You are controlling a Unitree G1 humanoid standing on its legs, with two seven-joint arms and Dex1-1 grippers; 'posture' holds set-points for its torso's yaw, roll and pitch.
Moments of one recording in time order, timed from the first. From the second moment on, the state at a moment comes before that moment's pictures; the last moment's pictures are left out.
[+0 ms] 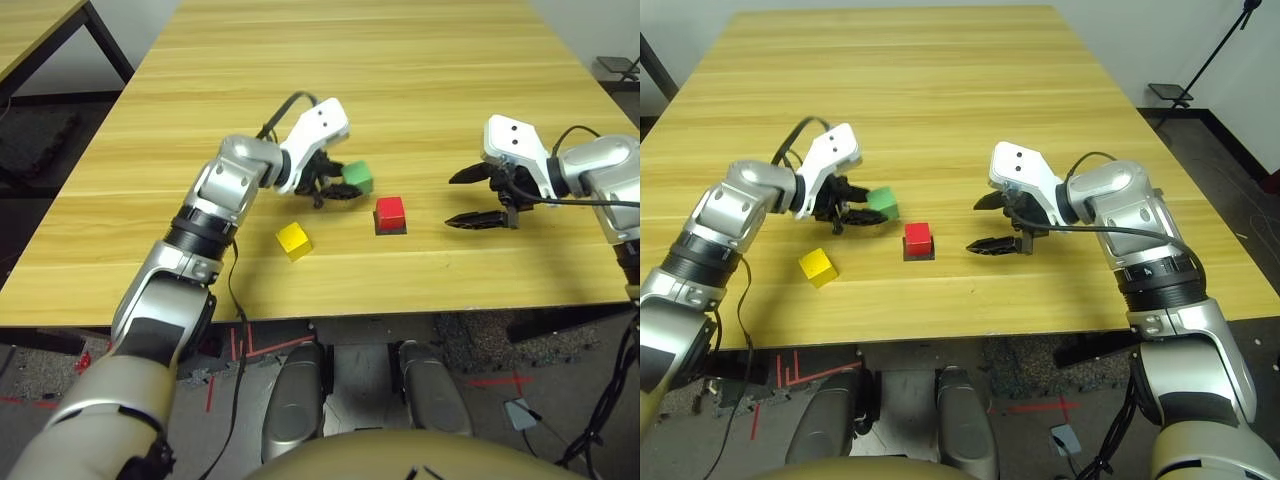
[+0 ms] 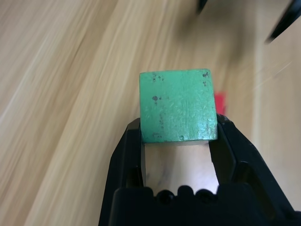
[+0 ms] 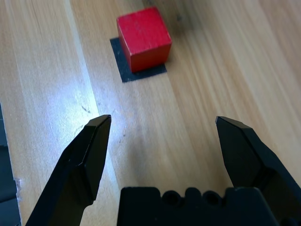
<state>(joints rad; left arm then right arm) -0.92 0.46 -0.32 0.15 -0.15 0.78 -1.10 -0.70 -0.78 0.21 0.20 0.06 0.46 1.39</state>
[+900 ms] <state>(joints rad) -0.97 0.41 -0.47 0.28 -0.09 0.66 -1.19 -0.58 -0.80 0.19 0.06 0.13 0.55 1.31</state>
